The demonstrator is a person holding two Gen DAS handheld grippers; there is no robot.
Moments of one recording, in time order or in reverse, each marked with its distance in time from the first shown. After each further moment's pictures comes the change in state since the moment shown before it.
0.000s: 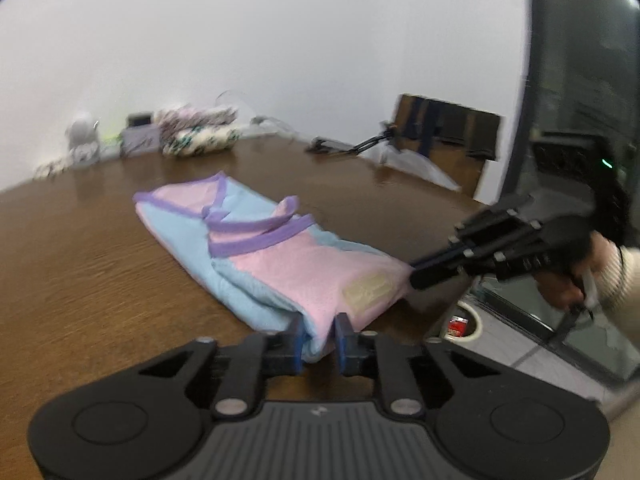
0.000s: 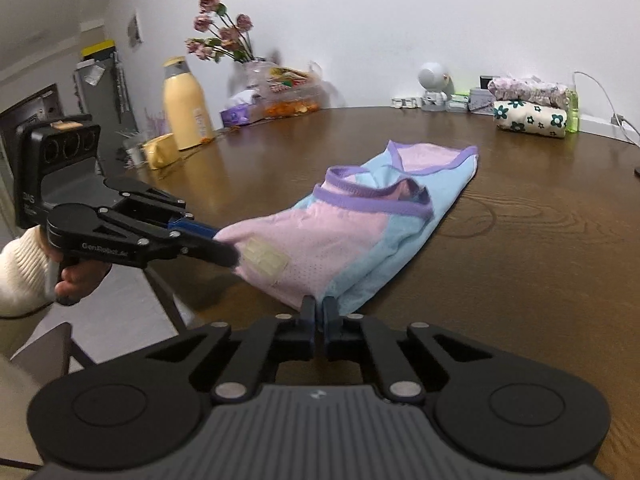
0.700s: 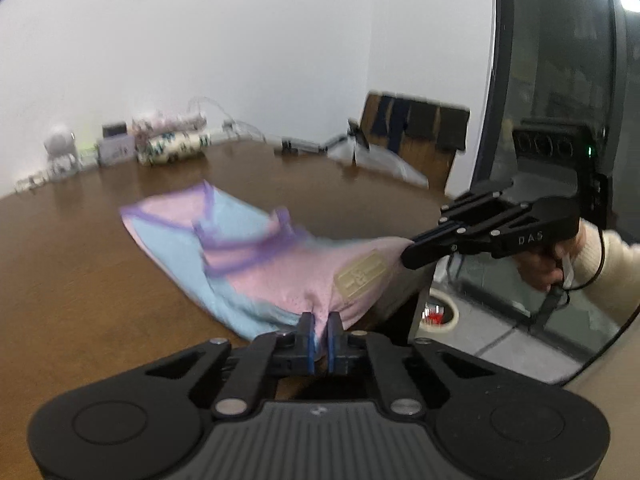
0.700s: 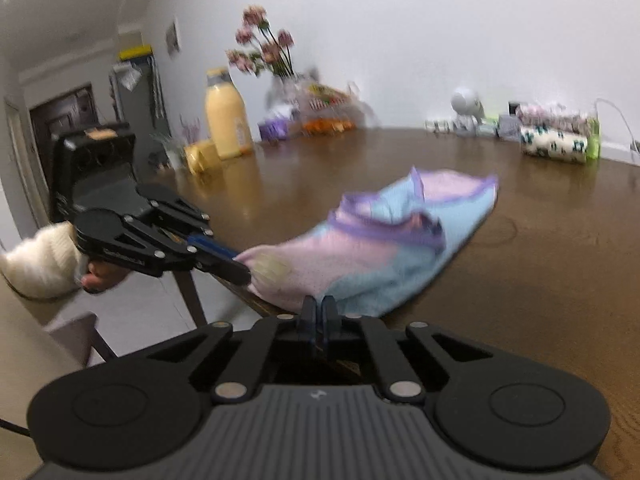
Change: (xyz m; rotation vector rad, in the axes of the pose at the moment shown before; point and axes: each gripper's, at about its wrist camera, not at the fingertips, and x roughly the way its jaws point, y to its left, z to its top) left arm -0.020 -0.008 0.010 -0.011 -0.004 -0.049; right arm -0.033 0.013 -0.004 -0.046 -0.092 0.091
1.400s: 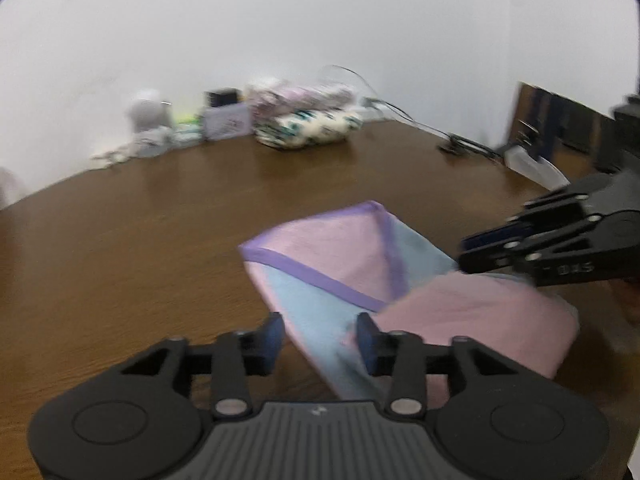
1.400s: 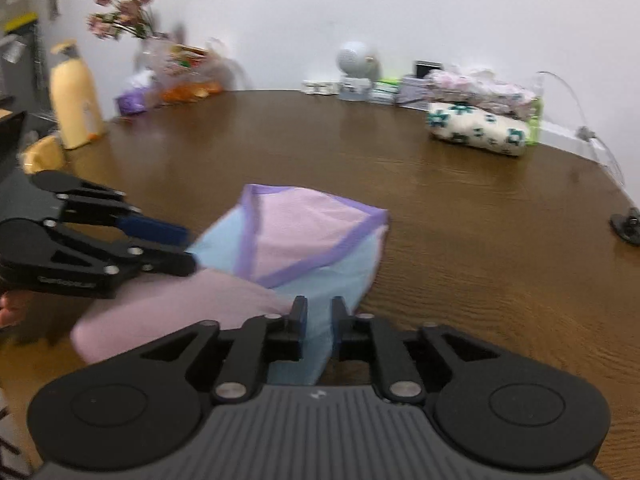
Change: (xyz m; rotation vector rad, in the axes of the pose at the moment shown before) left arm 0.121 0.130 0.067 -0.145 0.110 0.343; right arm 0.153 -0.115 0.102 0.069 0.205 -0.389
